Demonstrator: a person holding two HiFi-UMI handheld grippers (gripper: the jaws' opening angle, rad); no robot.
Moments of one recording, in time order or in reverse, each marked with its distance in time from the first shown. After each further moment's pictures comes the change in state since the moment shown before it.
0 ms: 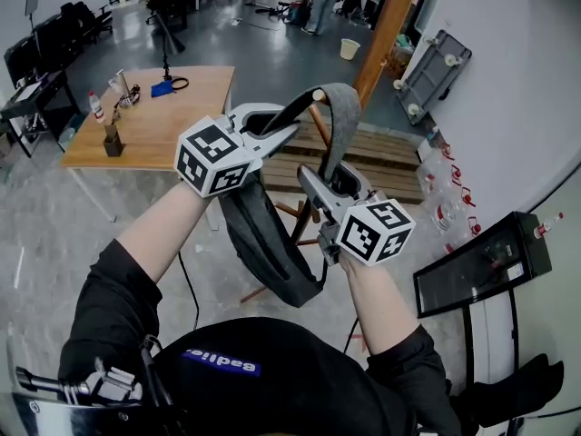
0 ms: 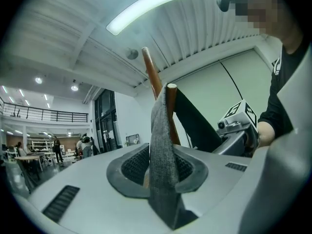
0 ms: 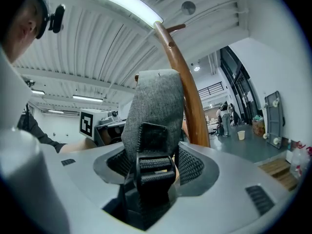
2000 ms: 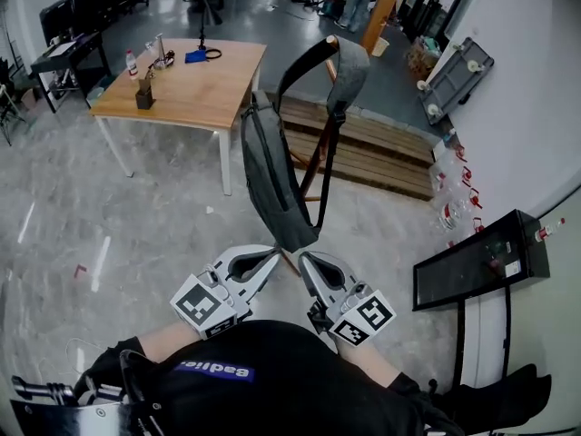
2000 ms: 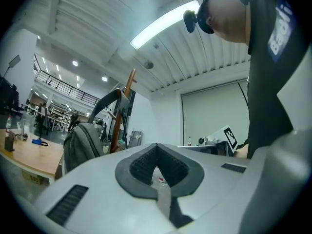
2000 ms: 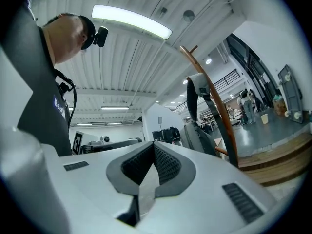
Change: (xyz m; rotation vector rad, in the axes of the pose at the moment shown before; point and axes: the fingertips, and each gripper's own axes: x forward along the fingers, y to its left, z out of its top) left arm -0.168 -0.335 -0.061 -0.342 -0.087 0.203; right arm -0.234 0.169 -0.136 0.086 -0.031 0.284
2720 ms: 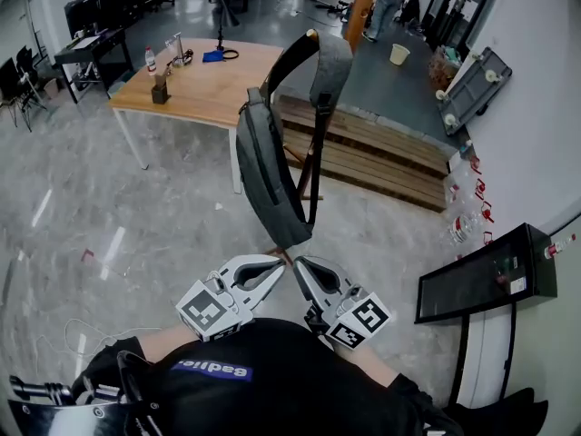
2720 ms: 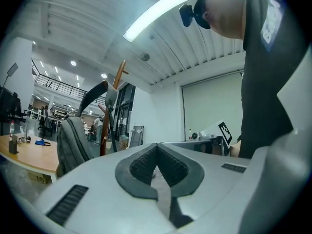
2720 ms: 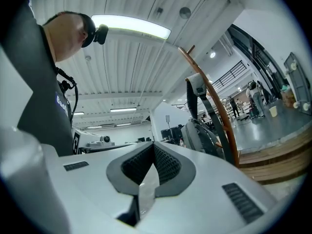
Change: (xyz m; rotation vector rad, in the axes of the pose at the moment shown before) left arm 0.036 -0.066 -0.017 0.035 0.059 0.030; right arm -0.048 -0.008 0.001 0.044 0.019 0.120
